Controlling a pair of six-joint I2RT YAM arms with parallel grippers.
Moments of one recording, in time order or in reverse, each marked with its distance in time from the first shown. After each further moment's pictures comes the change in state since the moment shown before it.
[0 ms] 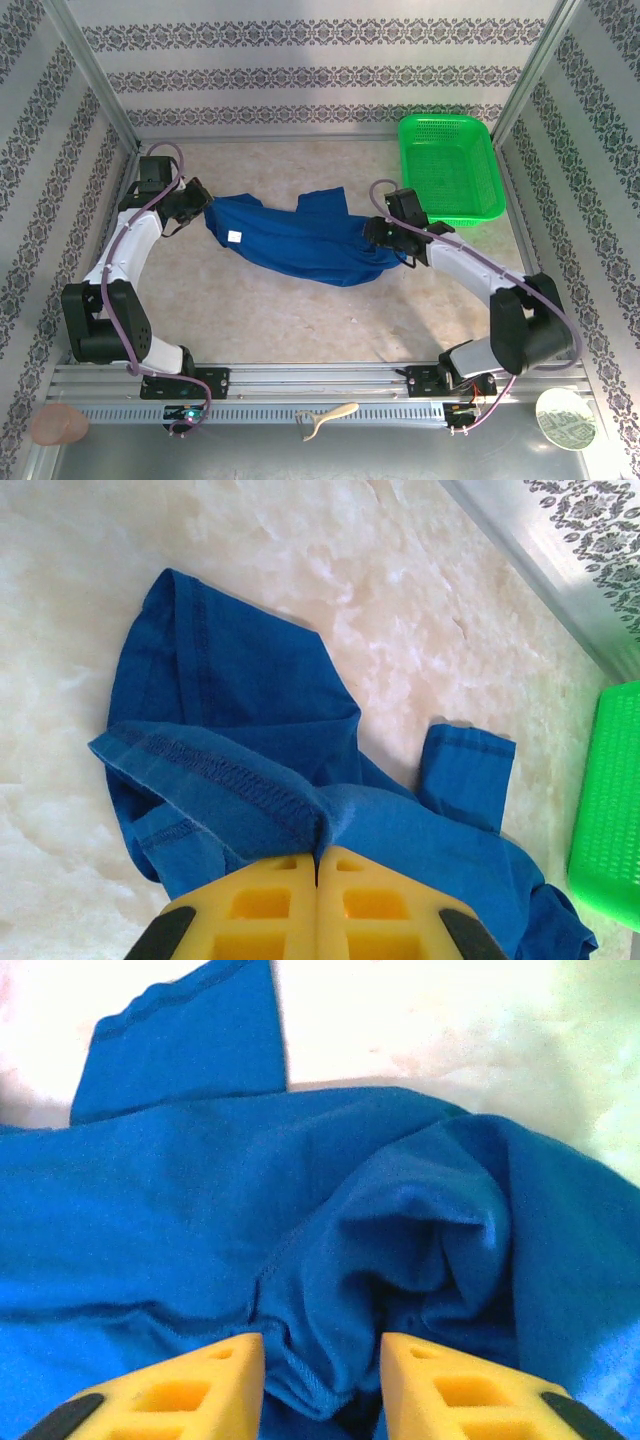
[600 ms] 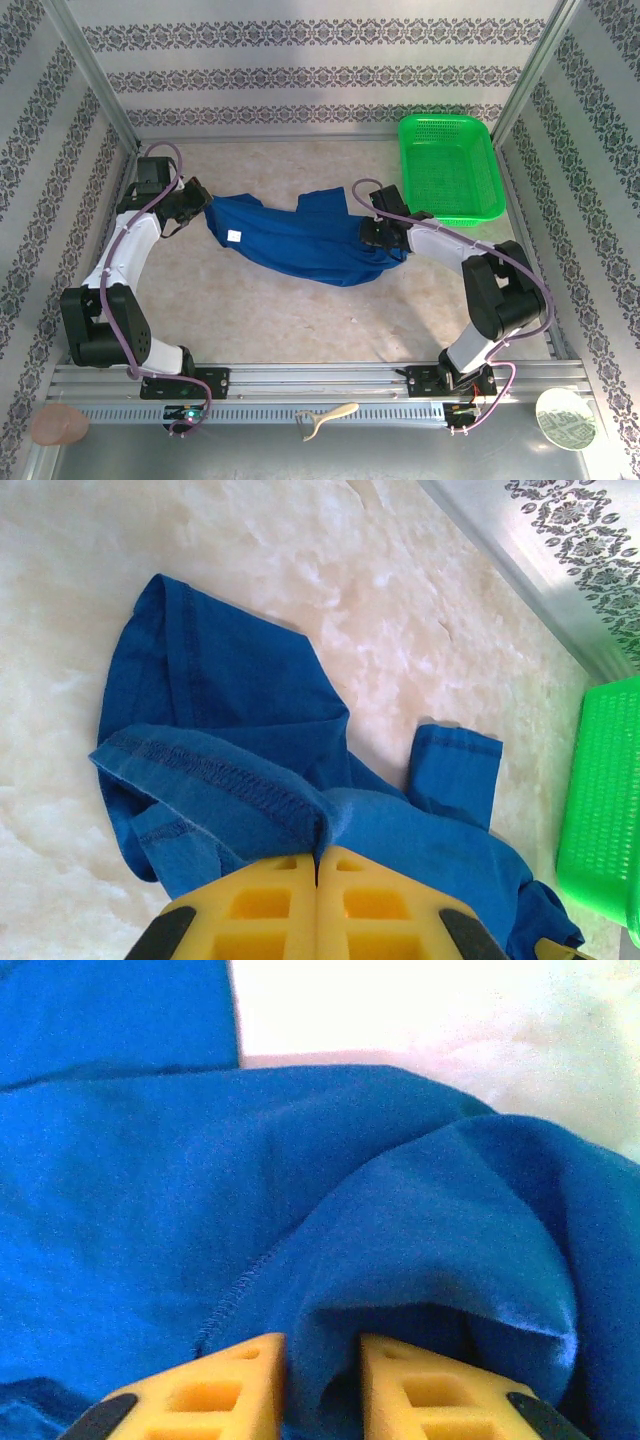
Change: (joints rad) left arm 0.003 -0.021 -0.014 0.015 0.015 0.000; right arm 0.021 0.201 0.085 -0.014 0.040 -0.019
